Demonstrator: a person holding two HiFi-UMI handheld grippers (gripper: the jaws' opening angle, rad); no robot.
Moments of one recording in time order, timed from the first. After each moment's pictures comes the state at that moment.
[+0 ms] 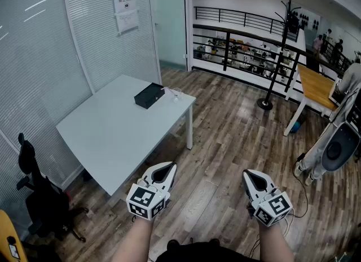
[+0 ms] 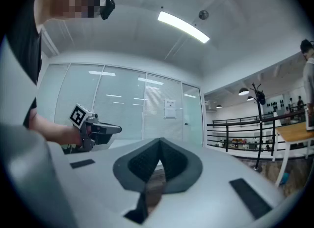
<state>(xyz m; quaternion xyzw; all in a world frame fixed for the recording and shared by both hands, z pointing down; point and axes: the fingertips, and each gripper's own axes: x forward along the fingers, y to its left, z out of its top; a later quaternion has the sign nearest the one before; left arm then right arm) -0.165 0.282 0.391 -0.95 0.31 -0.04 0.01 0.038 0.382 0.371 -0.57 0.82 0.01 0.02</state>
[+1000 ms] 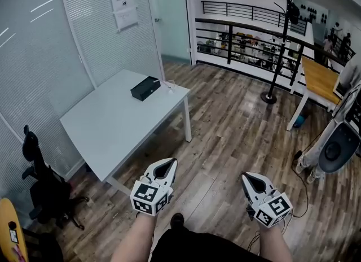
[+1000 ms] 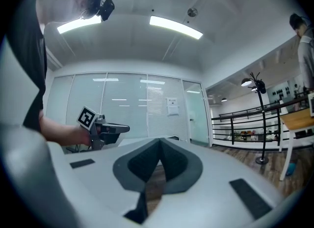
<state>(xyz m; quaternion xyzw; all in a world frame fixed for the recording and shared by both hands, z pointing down) -0.051 0.335 0.414 -0.93 0.35 -0.06 0.00 0.151 0.448 0.409 -0.54 0.84 -0.02 0.01</state>
